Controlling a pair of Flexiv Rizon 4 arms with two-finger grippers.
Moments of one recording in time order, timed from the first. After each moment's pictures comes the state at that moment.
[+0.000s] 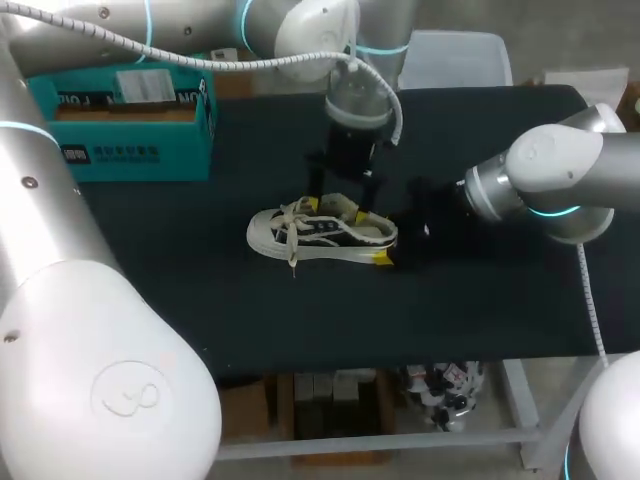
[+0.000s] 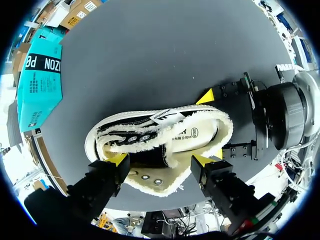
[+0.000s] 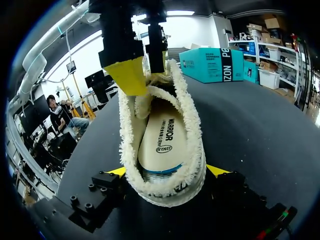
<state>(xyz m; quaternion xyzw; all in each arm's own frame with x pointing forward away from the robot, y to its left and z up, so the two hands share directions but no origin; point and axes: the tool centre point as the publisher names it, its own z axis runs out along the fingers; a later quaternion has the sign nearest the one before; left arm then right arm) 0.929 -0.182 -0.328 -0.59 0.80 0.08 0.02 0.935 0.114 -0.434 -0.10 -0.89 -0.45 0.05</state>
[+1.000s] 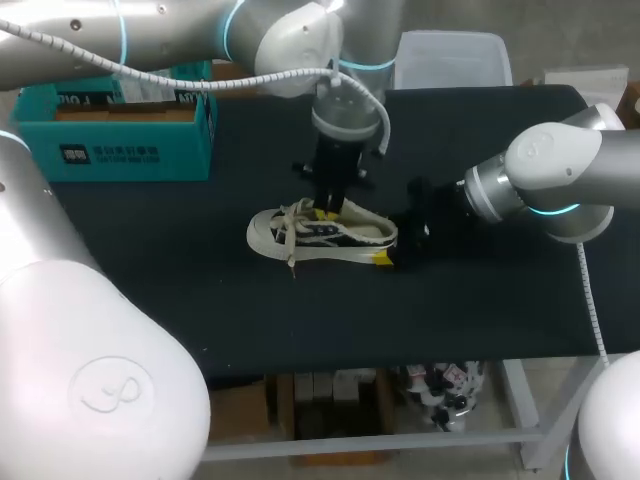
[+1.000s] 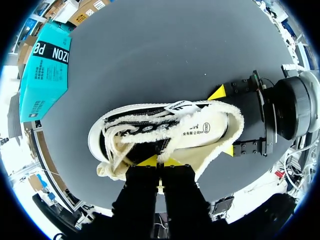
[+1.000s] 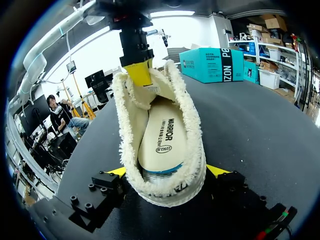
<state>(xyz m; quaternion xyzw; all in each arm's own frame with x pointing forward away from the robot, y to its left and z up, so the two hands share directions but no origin) 0.917 -0.161 -0.328 -0.61 0.79 0.06 0.03 0.935 0.114 -0.434 -0.10 -0.89 -0.45 0.05</state>
